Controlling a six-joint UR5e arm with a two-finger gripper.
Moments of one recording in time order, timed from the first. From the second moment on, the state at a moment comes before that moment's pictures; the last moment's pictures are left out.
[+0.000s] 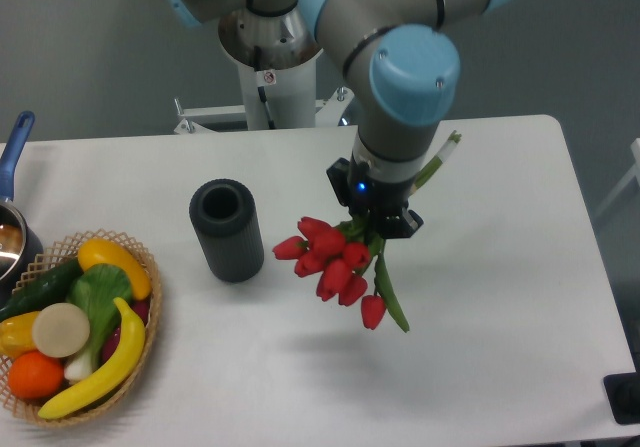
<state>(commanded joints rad) 2.49 -1.82 -1.38 -1.50 1.41 1.22</state>
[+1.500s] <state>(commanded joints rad) 2.57 -1.68 -1.63 -1.25 0.28 1.11</state>
